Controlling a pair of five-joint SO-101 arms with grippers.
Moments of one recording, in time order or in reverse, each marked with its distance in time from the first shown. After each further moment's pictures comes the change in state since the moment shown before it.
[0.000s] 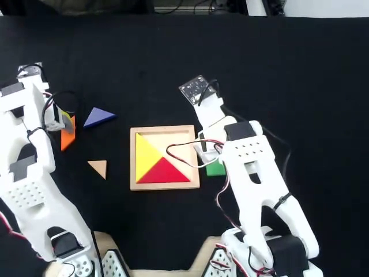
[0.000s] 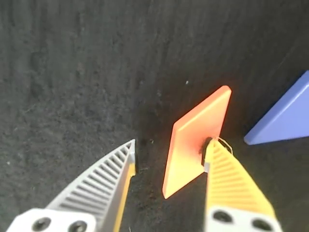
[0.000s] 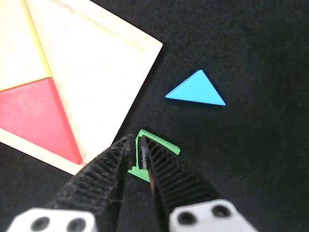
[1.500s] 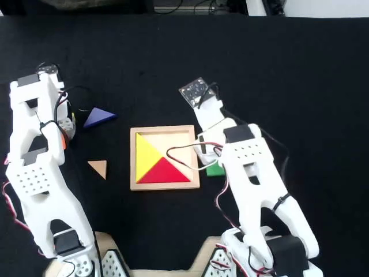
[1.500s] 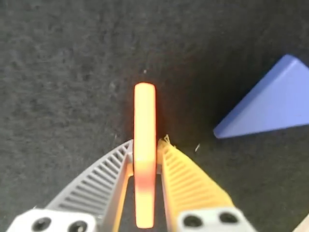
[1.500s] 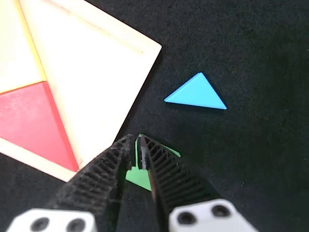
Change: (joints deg) left arm 4.4 7.2 -11.7 12.4 3.5; right arm 0.0 0.0 3.5 -4.7 0.1
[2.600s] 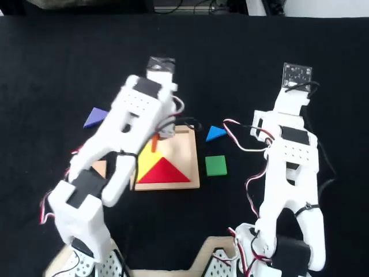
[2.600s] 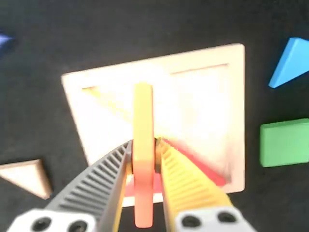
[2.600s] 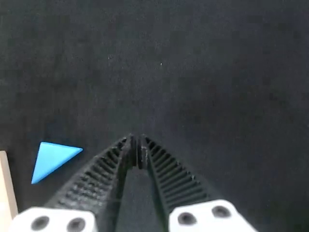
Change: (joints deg) left arm 44.2 -23.0 15.6 -2.1 25.1; right arm 27.9 0.0 0.7 -16.1 -17.7
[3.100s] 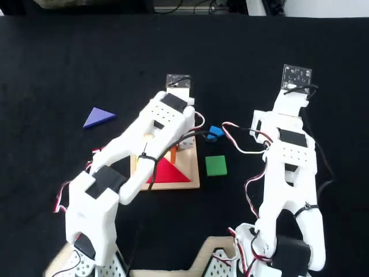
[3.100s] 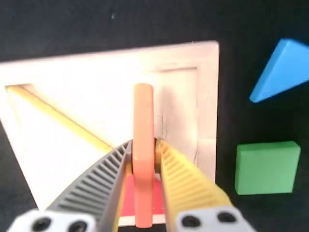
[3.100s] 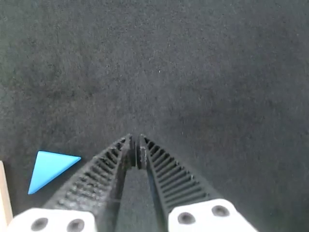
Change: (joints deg) left arm 7.0 8.5 1.7 -8.4 11.2; right arm 0.0 0.0 2.5 -4.7 -0.3
